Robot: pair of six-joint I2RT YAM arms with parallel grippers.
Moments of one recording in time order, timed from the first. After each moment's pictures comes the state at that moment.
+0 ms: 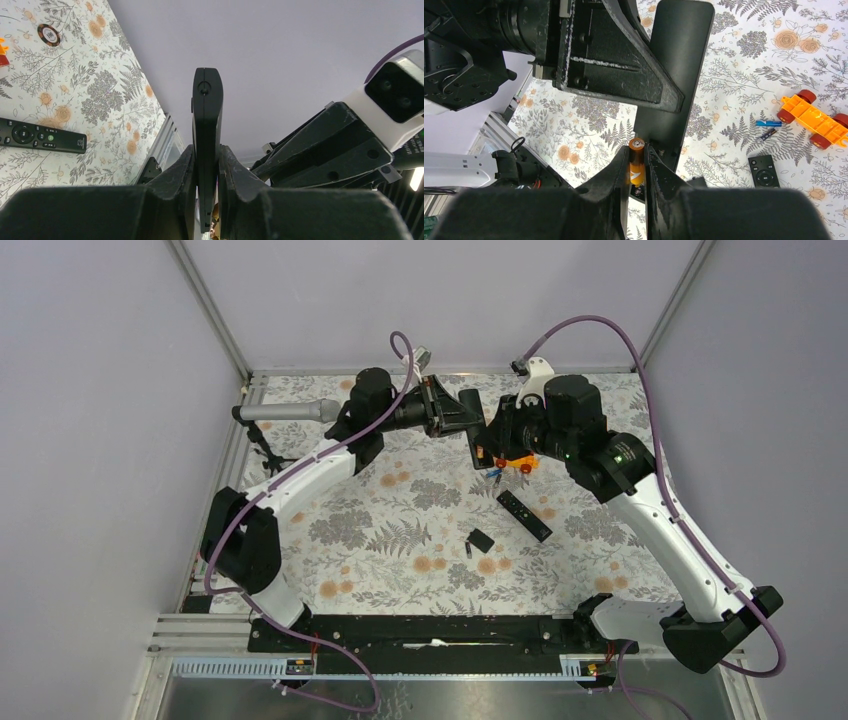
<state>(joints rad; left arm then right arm) -0.56 1.63 1.31 0.31 0.77 -1.24 0.59 1.22 1.45 -0.69 -0.17 0.36</state>
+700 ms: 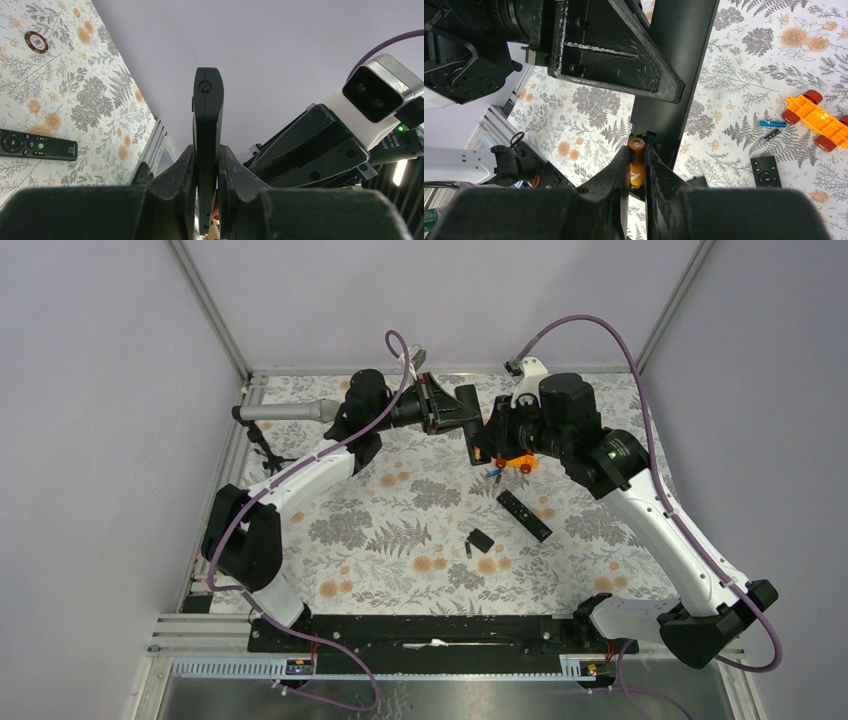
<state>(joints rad) -0.54 1.64 1.28 0.43 0.79 -1.32 0.59 1.24 1.46 -0.69 -0.19 0.35</state>
